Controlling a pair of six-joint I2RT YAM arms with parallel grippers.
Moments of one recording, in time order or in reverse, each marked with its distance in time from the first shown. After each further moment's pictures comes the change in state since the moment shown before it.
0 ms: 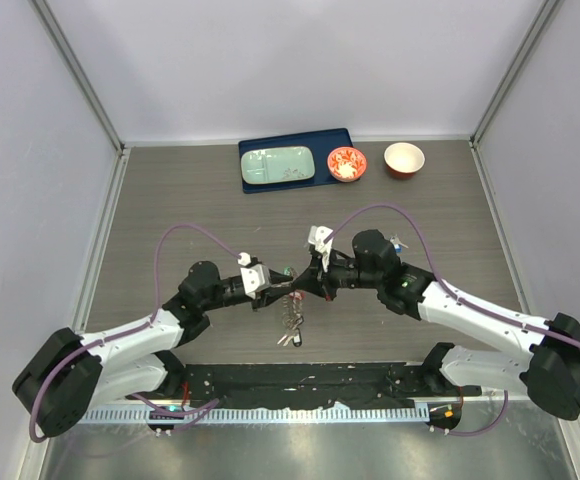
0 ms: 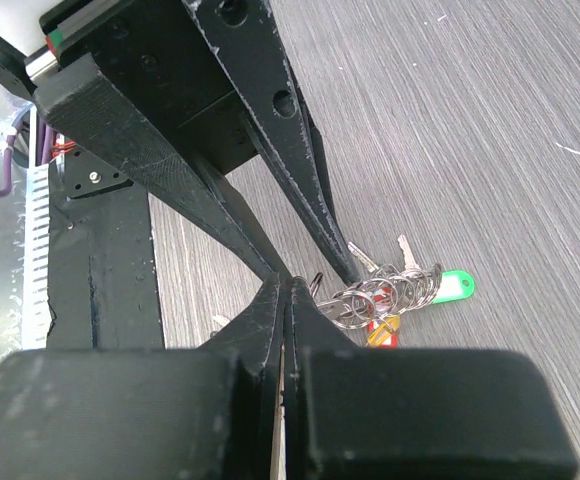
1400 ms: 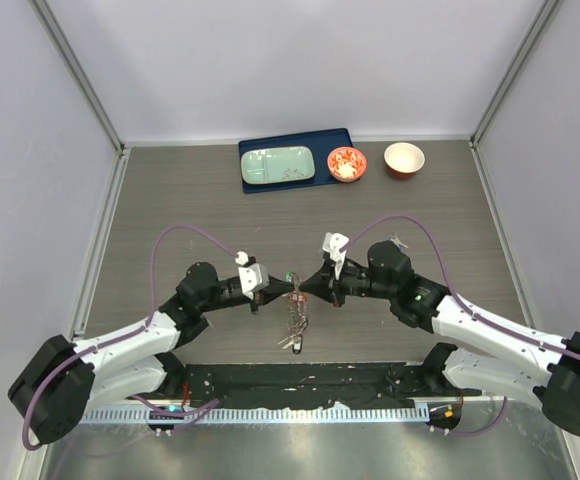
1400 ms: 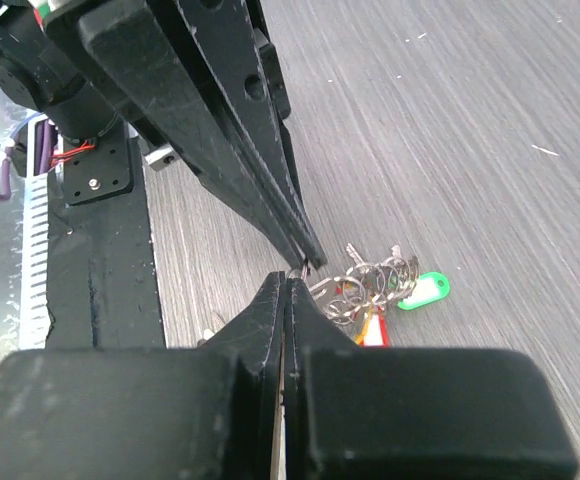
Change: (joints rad) left arm 0.000 -0.037 0.003 -0.038 0.030 -0.040; right arm 0.000 -0.114 -0.093 0.047 0.035 0.021
